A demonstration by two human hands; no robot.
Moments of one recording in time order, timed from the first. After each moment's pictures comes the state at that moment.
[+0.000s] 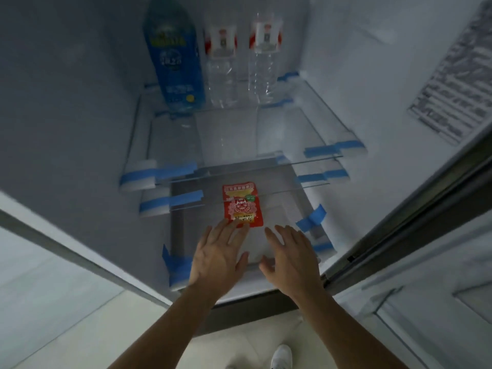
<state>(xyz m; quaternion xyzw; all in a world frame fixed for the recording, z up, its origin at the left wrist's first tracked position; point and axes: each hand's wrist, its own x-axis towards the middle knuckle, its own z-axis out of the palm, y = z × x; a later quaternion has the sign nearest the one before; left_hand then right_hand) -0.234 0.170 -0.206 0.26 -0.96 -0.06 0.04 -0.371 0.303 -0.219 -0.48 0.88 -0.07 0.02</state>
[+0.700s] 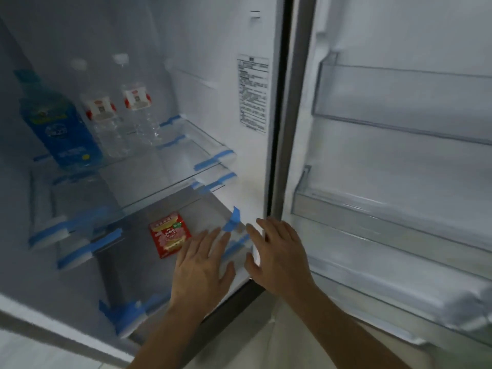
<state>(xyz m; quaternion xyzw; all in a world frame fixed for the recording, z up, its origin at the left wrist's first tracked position) -0.241 0.278 -0.133 0.06 -0.98 -0.06 0.18 -0.333 0.448 -0.138 -0.36 0.90 -0.15 -0.21</state>
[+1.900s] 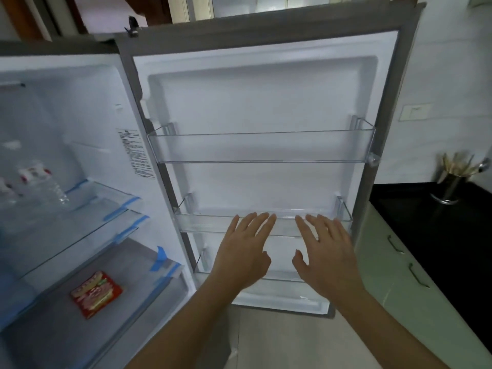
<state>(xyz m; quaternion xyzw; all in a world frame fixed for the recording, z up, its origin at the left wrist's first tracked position) -0.266 0.529 -0.034 -0.26 -0.94 -0.08 0.20 -0.230 0.726 -0.042 -0.09 0.94 -0.06 -0.33</state>
